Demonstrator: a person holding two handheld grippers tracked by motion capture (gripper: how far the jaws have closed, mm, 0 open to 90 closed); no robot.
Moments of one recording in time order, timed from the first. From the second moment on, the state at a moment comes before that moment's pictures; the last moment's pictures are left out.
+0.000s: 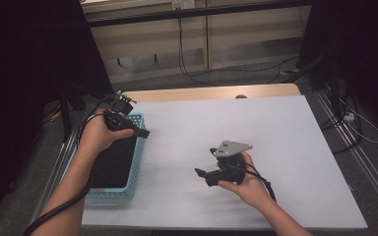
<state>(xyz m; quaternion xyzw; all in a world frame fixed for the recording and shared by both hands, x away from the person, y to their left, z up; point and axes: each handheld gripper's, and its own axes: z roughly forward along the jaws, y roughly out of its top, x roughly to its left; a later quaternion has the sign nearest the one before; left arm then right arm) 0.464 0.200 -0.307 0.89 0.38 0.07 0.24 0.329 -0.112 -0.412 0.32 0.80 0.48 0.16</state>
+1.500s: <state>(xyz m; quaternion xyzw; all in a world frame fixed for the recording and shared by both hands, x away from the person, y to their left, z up) 0.427 0.157 -0.349 0.90 0.32 0.03 0.29 0.310 -0.171 -0.428 0.35 0.81 0.45 0.16</state>
